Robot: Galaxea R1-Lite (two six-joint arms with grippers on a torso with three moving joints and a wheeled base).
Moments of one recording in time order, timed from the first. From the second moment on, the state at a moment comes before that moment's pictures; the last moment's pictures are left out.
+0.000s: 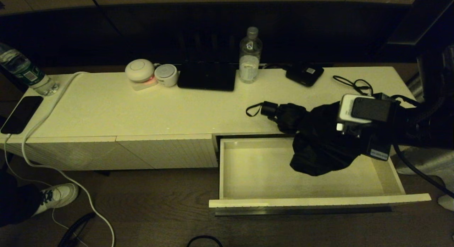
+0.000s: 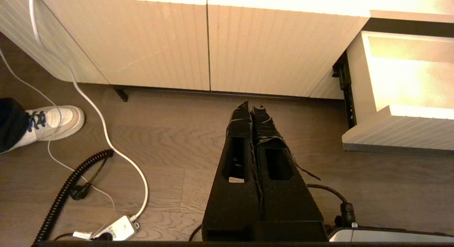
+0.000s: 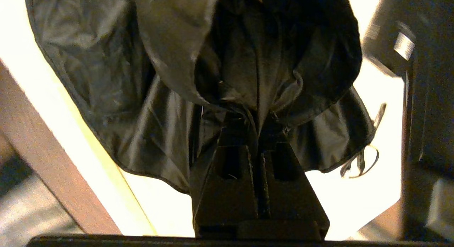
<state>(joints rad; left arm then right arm) 0.00 0.00 0.00 -0.04 0.02 -0.09 0.37 1.48 -1.15 0.14 -0.07 -1.00</state>
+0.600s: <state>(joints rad) 0.00 0.00 0.00 -0.04 0.02 -0.09 0.47 1.66 -1.38 0.12 -0.26 -0.36</state>
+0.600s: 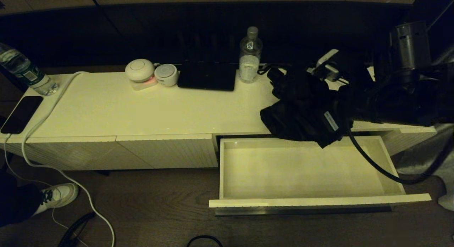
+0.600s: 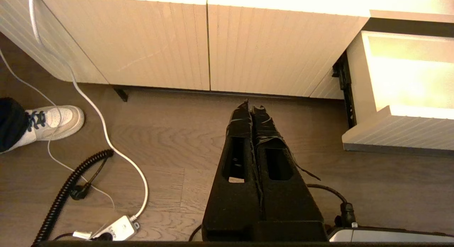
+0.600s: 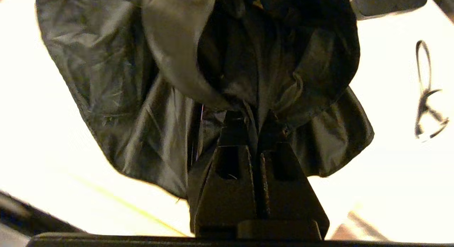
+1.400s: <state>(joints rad) 0.00 0.00 0.00 -0.04 0.02 -0.09 0.48 1.96 -1.71 0.11 -0.38 0.03</state>
